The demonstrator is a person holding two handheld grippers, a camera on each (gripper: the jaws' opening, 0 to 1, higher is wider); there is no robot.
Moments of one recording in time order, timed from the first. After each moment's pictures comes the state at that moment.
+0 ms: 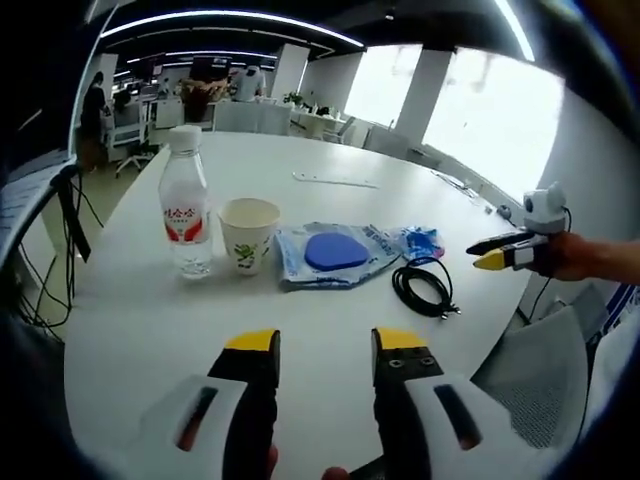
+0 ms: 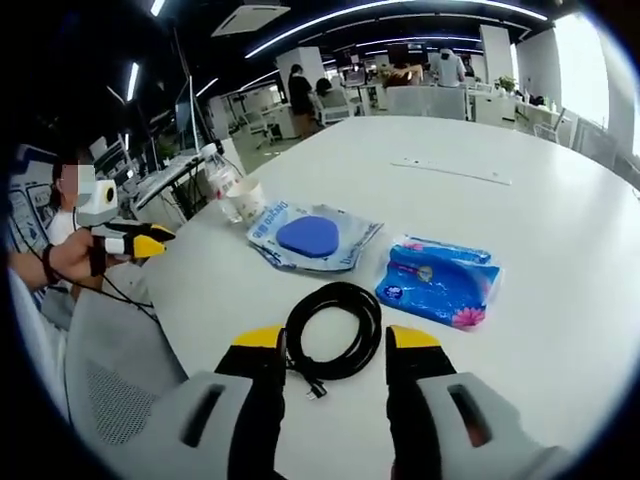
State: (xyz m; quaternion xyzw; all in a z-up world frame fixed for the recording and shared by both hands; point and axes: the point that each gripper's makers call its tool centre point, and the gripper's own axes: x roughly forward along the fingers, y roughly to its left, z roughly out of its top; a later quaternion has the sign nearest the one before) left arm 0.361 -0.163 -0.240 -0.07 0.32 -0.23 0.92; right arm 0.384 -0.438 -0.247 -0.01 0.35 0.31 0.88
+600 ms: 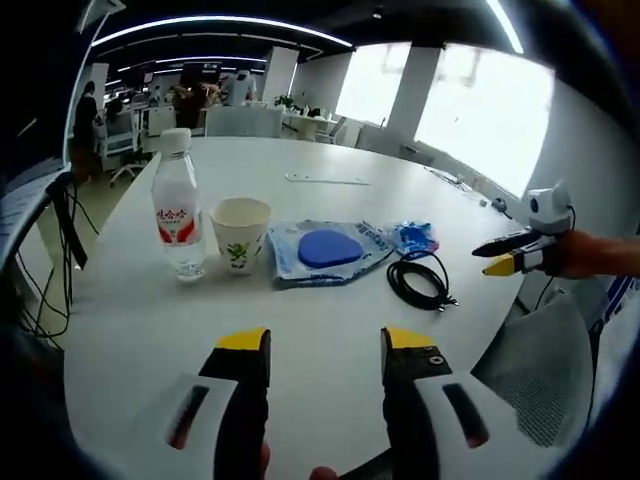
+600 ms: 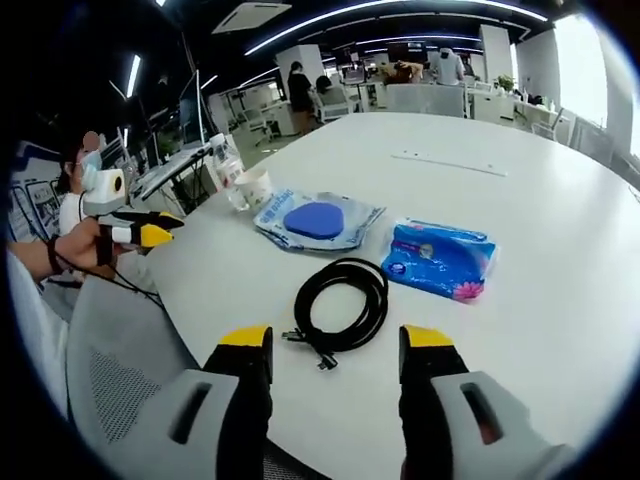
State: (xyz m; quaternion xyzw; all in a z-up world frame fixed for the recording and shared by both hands) left arm 0.355 -0.170 -0.241 -0.05 0.31 -0.25 0.92; right arm 0.357 -0.443 -0.253 -0.01 0.36 0.31 0.88
